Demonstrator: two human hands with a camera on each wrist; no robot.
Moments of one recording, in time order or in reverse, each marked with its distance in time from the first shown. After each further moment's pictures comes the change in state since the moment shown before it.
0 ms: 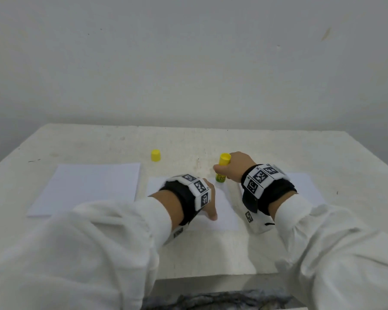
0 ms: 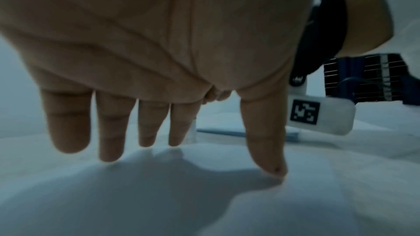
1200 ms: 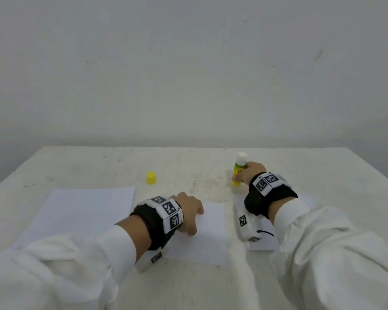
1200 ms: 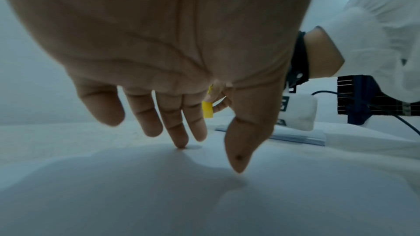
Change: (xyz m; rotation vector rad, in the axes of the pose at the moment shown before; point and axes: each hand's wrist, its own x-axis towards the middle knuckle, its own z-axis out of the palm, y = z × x) left_hand 0.011 -0.032 0.004 -0.145 0.065 -0.010; right_hand 0.037 0.029 -0.039 0.142 0.062 0.272
